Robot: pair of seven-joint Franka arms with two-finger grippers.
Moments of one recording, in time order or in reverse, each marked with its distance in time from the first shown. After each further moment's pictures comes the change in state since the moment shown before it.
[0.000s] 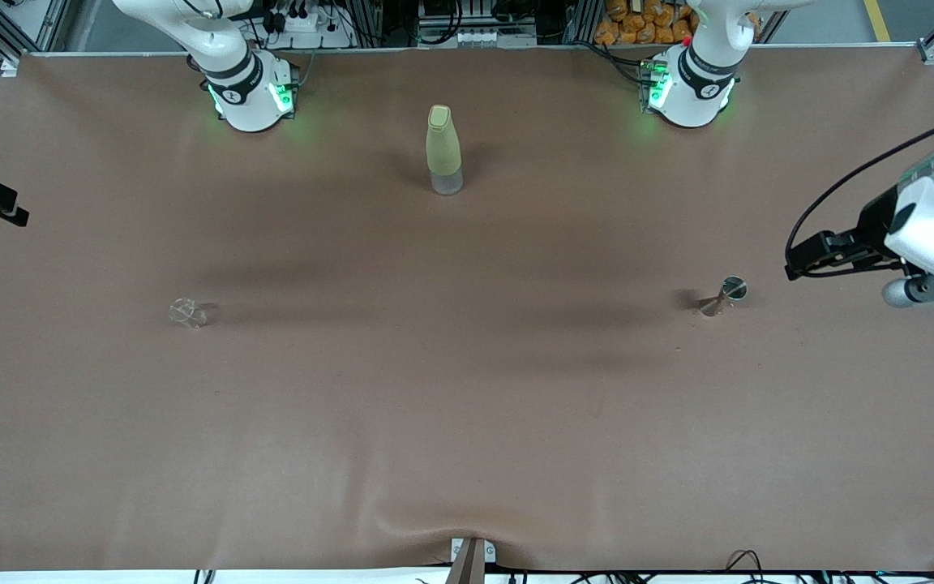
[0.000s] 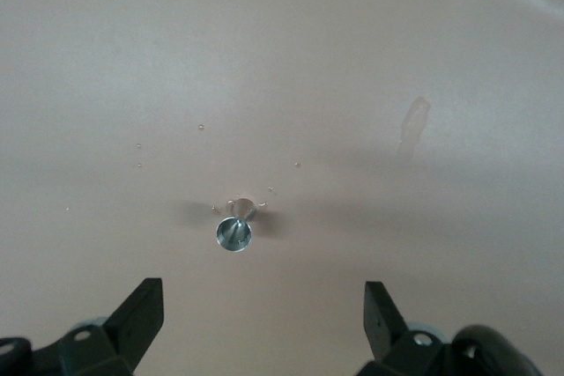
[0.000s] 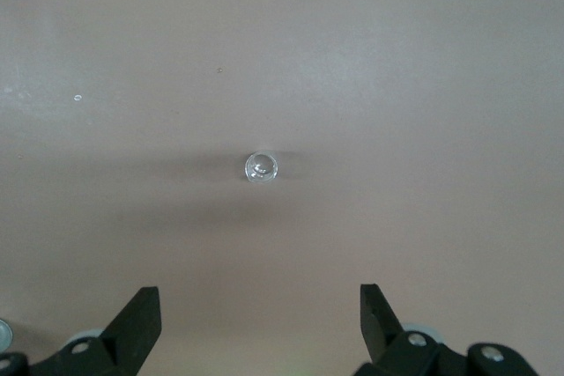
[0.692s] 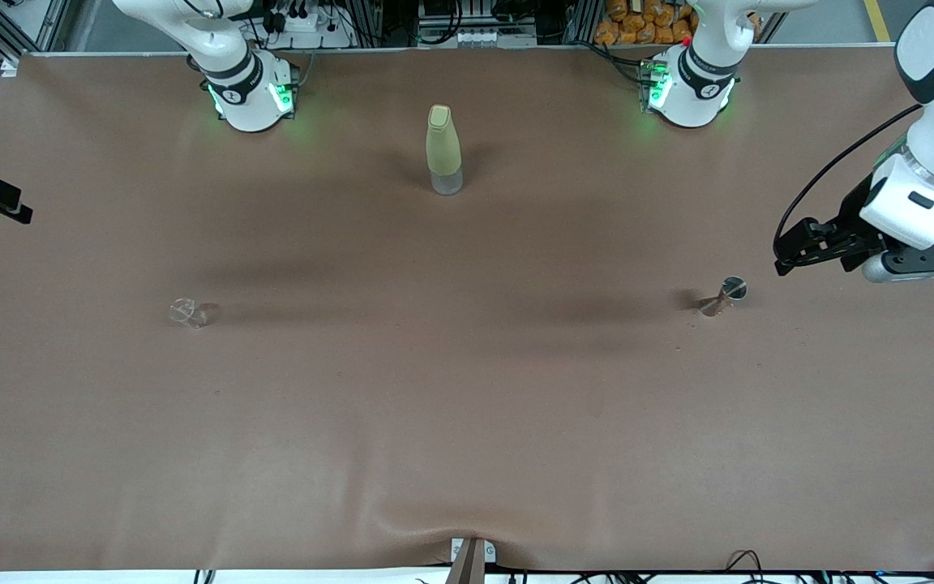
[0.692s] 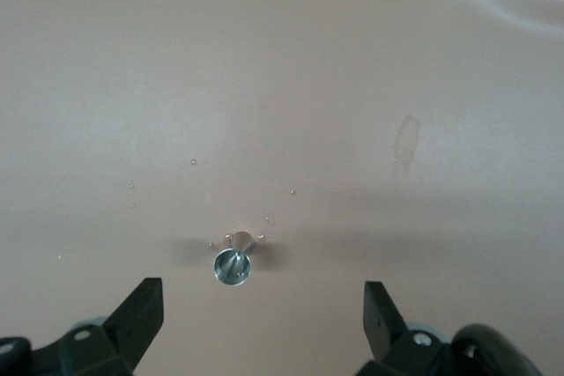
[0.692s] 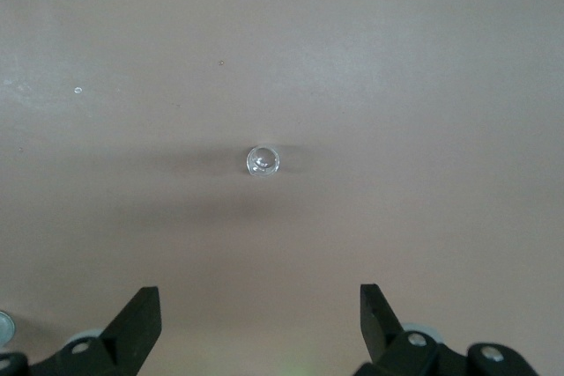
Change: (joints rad) left arm 0.016 -0.101 -0.019 -0.188 -0.001 0.200 0.085; right arm 0.000 0.000 0.002 -0.002 0.000 -0.013 0.000
